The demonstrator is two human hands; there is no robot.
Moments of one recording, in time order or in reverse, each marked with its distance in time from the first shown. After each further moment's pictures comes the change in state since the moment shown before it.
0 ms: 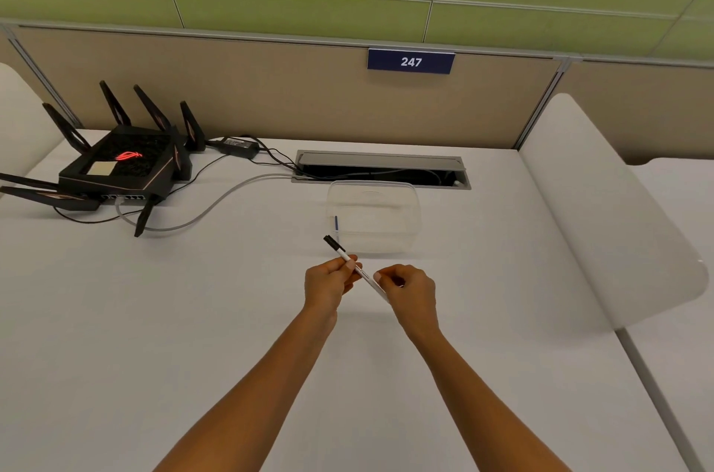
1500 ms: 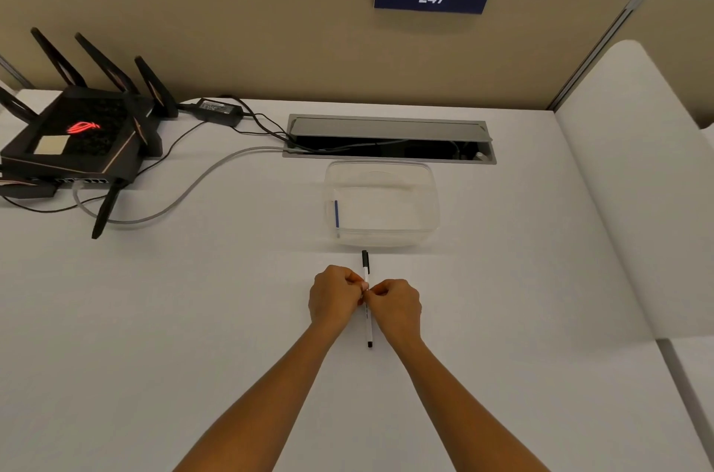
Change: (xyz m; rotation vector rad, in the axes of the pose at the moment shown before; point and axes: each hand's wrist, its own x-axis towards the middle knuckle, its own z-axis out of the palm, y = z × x) left_hand 0.070 -0.033 0.014 0.874 0.014 0.048; right_hand 0.045 0.035 0.061 -0.214 -0.117 0.294
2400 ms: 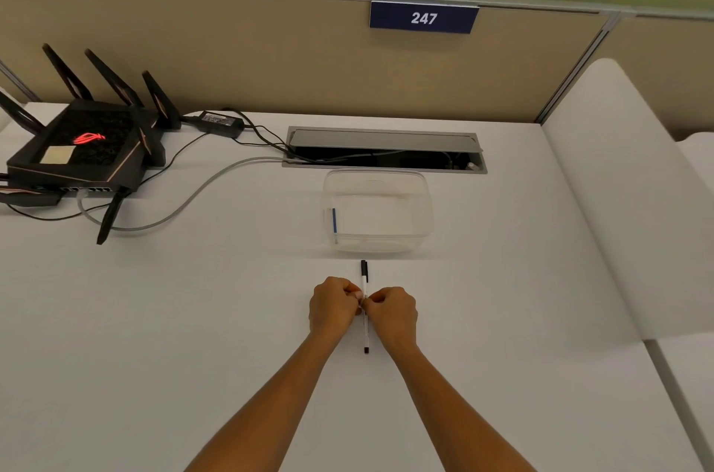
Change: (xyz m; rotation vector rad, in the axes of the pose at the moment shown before) left_hand -0.005 -0.011 0.004 -0.022 -0.014 0.049; right_hand -0.008 0.000 -0.001 0.014 0.007 0.021
